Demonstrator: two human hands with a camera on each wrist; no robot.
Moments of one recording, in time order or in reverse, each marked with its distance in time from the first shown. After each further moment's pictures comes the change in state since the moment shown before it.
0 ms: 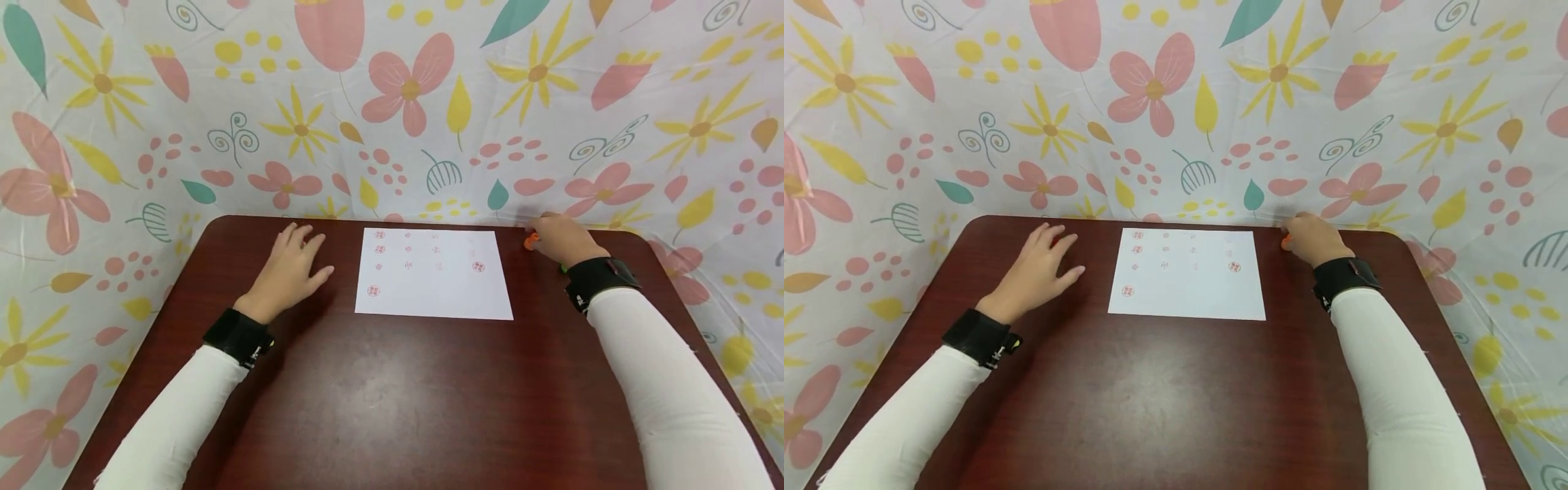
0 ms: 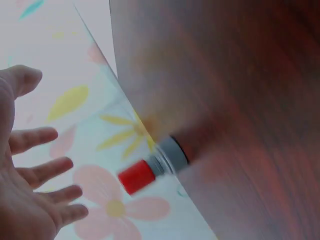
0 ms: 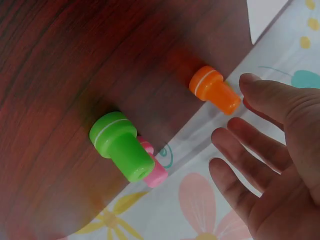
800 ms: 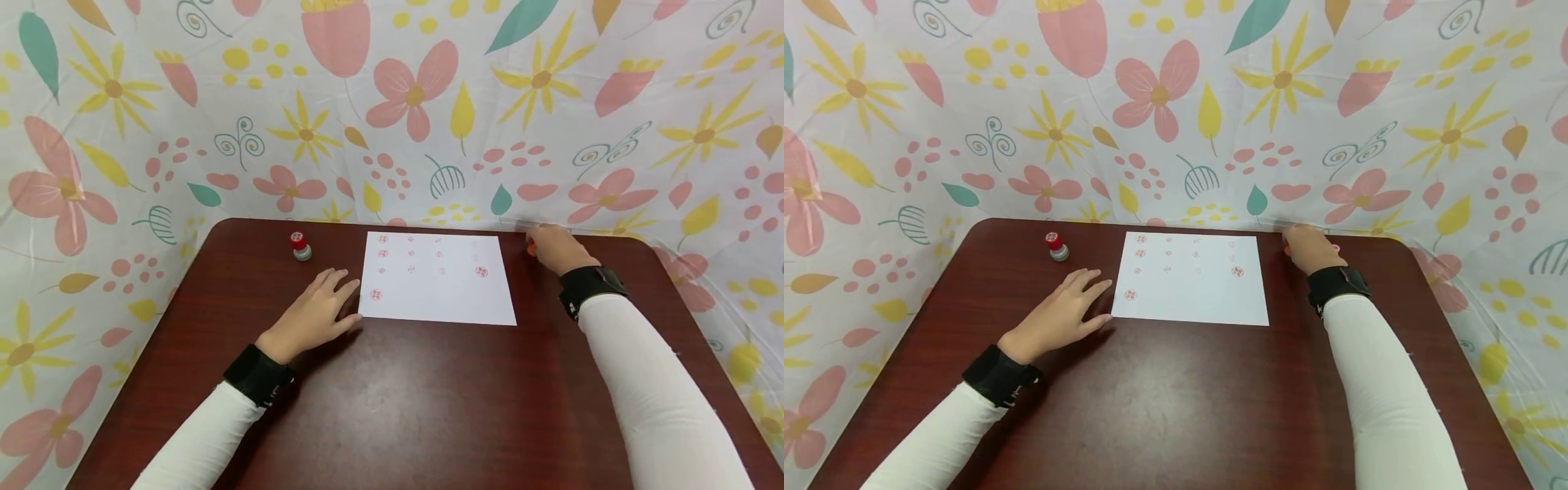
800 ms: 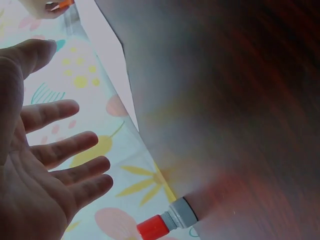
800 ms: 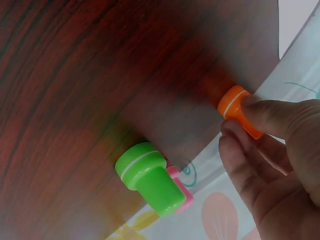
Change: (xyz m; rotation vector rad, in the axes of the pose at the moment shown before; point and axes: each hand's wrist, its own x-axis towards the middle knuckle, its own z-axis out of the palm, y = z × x) left_hand -0.031 0.052 0.019 -0.074 -0.172 0.086; right_hand 0.015 0.008 0.027 0.010 0.010 -0.010
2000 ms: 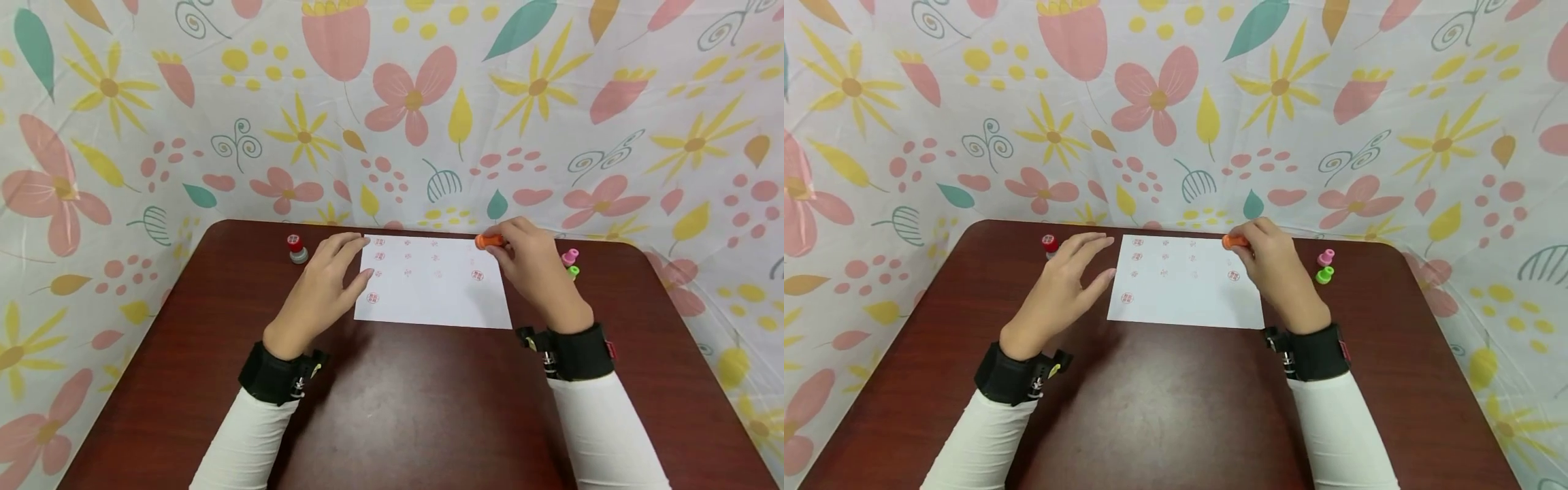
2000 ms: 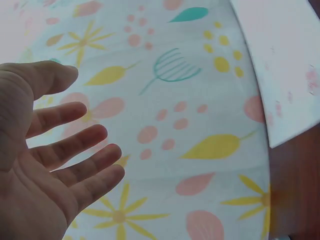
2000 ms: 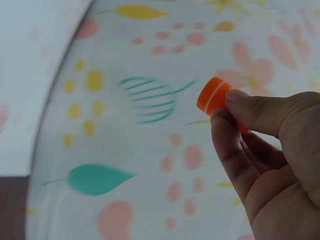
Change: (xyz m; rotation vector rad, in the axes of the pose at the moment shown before) left_hand 0.033 0.045 -0.063 -0.278 0.437 -0.005; right_hand -0.079 -0.135 -0.059 0.303 0.634 -0.269
